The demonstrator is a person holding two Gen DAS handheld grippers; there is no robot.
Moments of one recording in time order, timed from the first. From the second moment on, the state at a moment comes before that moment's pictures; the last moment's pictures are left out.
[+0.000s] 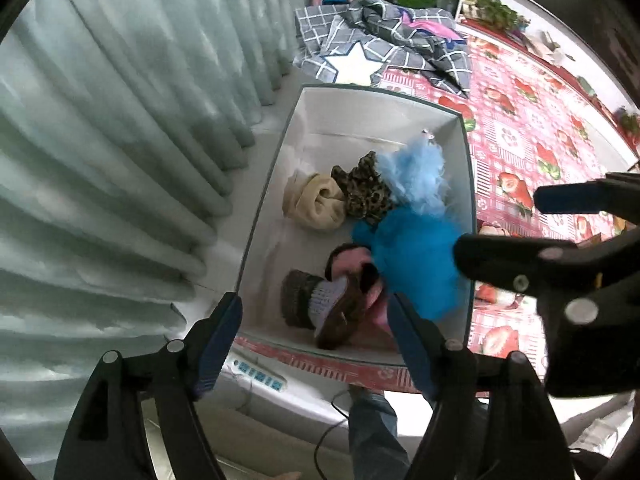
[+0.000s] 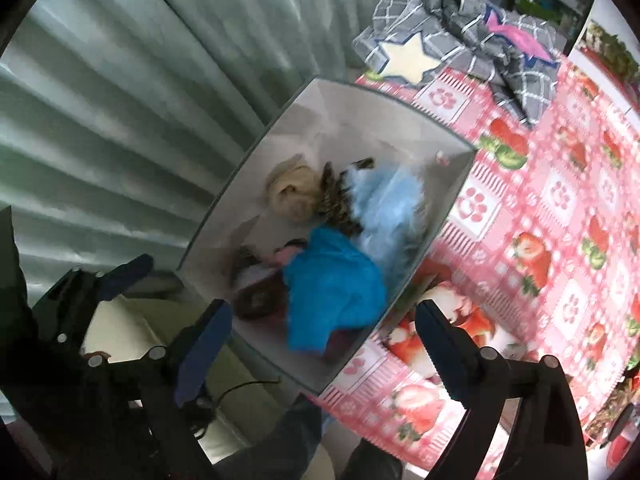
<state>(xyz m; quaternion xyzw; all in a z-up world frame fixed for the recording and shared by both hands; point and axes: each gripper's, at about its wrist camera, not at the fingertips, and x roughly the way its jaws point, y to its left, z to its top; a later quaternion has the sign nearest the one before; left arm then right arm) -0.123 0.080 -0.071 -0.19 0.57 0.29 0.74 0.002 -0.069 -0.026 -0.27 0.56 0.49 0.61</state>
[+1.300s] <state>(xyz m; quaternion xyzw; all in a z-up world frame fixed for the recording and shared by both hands) -0.121 0.082 -0.081 -0.21 0.60 0.28 0.72 0.004 -0.079 -0.025 -0.29 0.57 0.46 0.62</state>
